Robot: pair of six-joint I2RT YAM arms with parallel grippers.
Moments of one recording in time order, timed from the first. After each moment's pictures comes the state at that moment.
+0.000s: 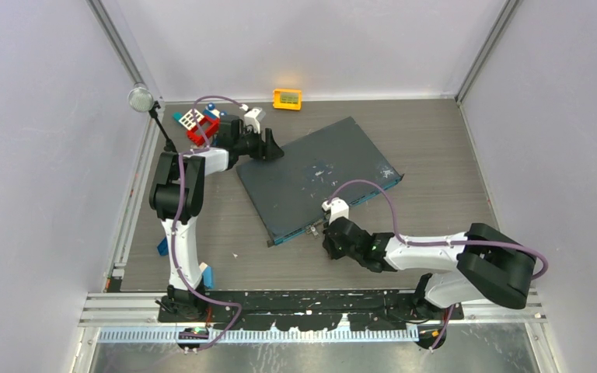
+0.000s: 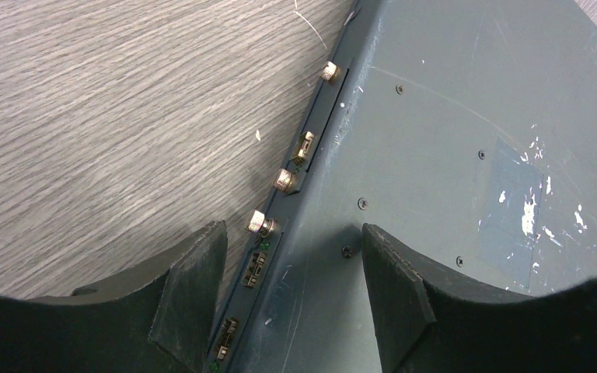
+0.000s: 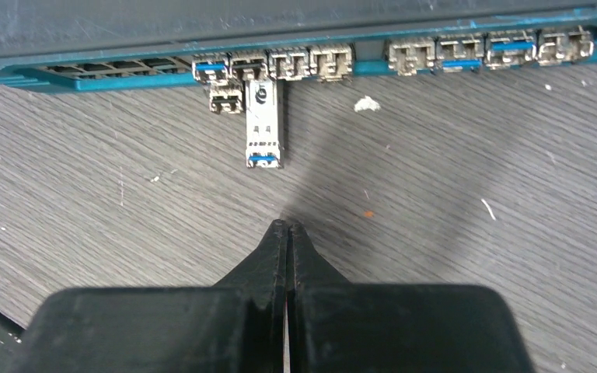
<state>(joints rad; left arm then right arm) -0.19 2.12 1.32 0.25 0.64 -0.12 1.03 1.33 0.45 0.10 0.26 0.53</state>
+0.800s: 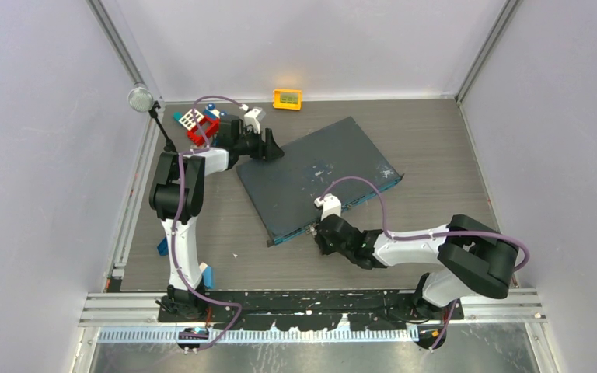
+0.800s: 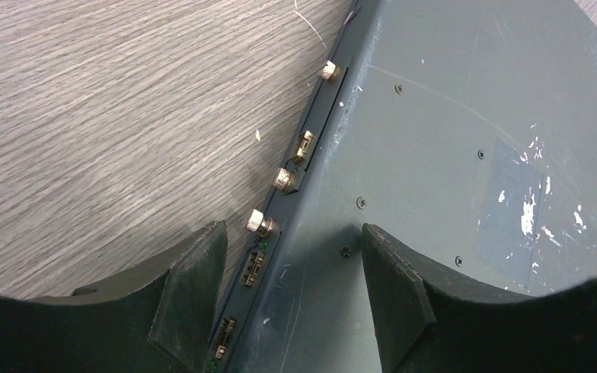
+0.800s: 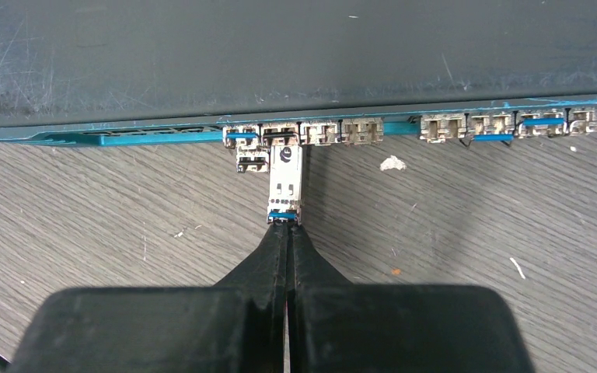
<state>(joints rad) -0.19 2.12 1.32 0.25 0.65 -0.12 1.03 1.46 0.51 0.22 0.30 0.53</state>
